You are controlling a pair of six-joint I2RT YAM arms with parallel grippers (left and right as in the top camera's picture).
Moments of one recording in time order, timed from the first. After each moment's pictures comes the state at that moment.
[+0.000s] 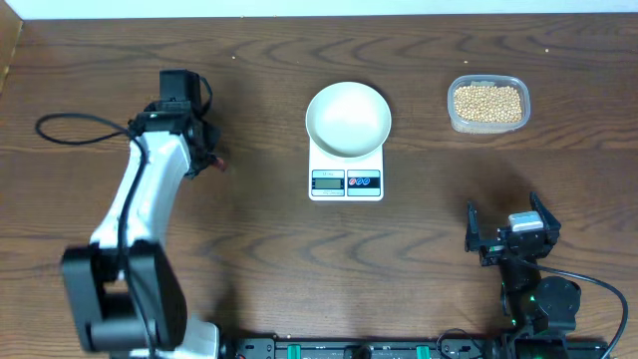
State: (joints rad) left arm 0.03 1.66 1.23 -0.77 -0.18 -1.00; right arm -0.01 0.03 0.01 -0.06 -0.11 -0.18
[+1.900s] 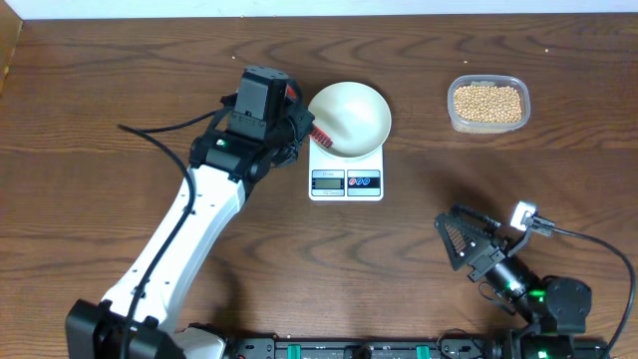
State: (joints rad) left arm -0.36 1.50 1.23 -0.55 0.12 -1.22; right arm 0.00 0.21 0.09 0.16 -0.73 0.98
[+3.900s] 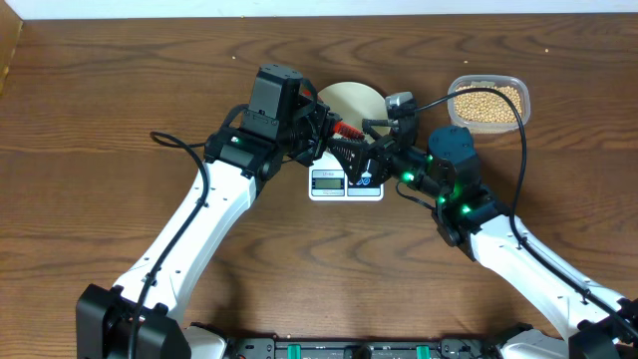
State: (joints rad) left arm -0.40 1.53 1.23 -0.47 0.32 -1.56; right arm 0.49 1.41 0.74 0.43 -0.45 0.51
